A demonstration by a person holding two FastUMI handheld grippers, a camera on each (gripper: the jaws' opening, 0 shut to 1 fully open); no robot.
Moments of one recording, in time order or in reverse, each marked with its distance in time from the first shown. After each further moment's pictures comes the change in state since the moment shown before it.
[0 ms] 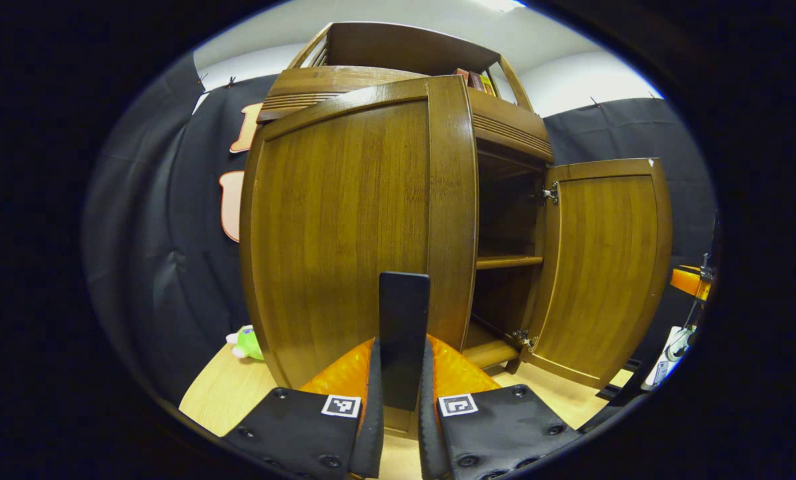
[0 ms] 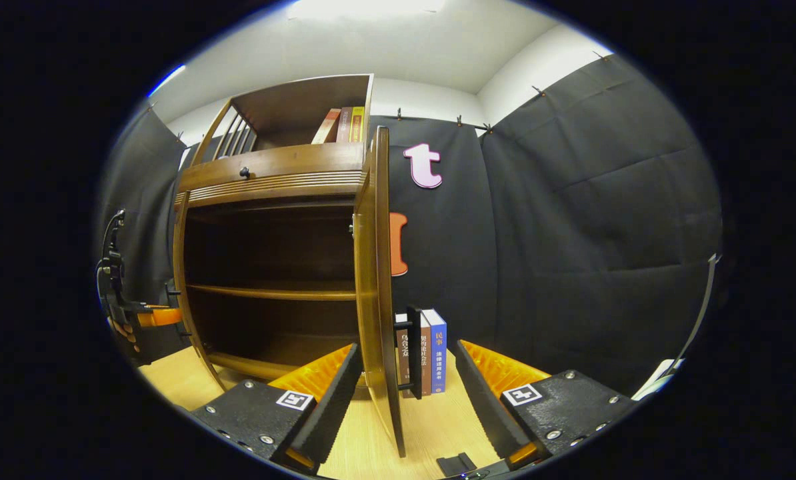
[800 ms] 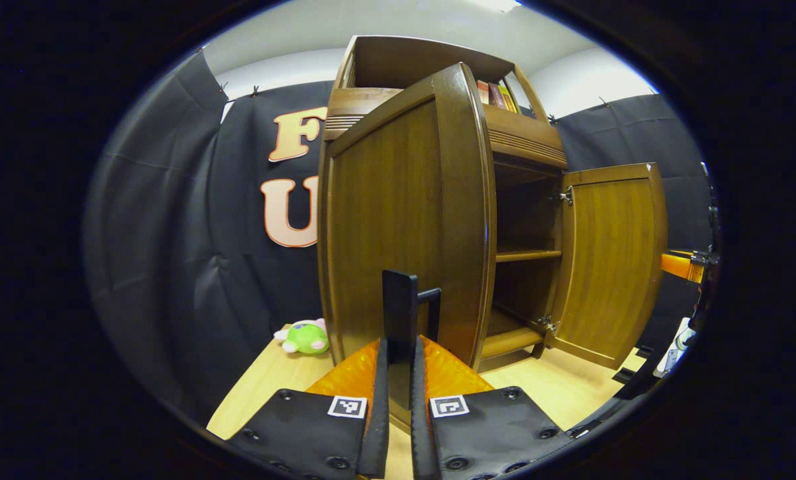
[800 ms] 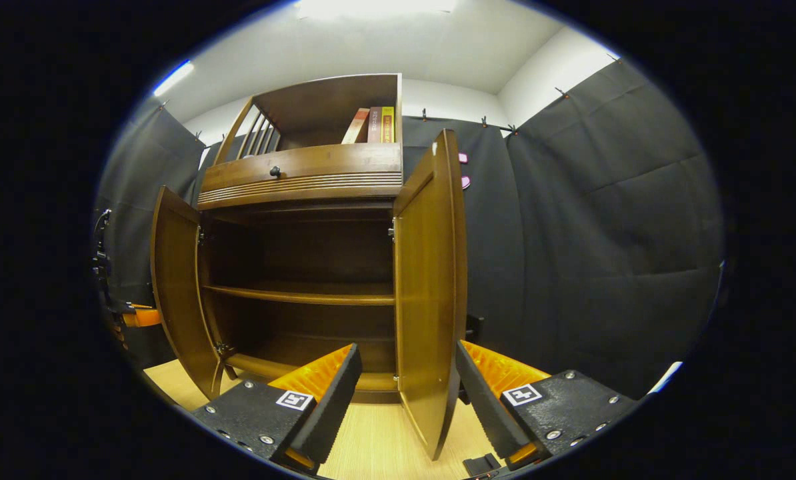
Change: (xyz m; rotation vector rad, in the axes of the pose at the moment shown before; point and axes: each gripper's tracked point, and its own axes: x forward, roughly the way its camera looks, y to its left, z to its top) left arm -0.086 0.071 0.002 0.035 0.002 0.133; right arm 0.009 0.061 0.002 -0.017 0.004 0.104
